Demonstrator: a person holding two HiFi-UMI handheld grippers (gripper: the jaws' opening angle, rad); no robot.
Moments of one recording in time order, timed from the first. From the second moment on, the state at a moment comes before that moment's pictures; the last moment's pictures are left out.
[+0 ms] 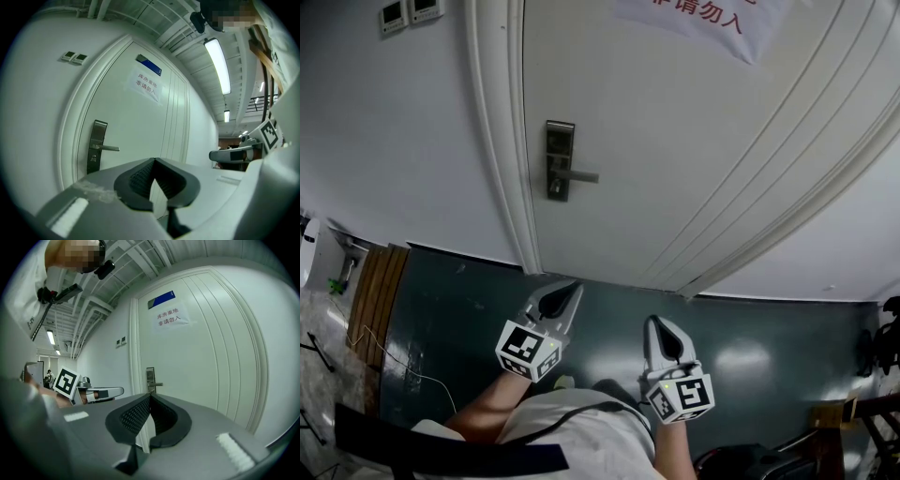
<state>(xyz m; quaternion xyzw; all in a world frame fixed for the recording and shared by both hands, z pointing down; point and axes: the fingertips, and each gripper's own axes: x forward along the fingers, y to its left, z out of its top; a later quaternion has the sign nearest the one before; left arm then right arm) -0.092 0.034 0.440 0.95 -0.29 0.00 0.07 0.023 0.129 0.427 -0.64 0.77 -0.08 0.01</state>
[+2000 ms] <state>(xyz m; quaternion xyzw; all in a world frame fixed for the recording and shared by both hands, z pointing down) 0.027 -0.142 0.460 0.88 -0.47 0.04 0.05 0.140 -0.098 0.438 -0.43 0.90 -0.09 -0.01</state>
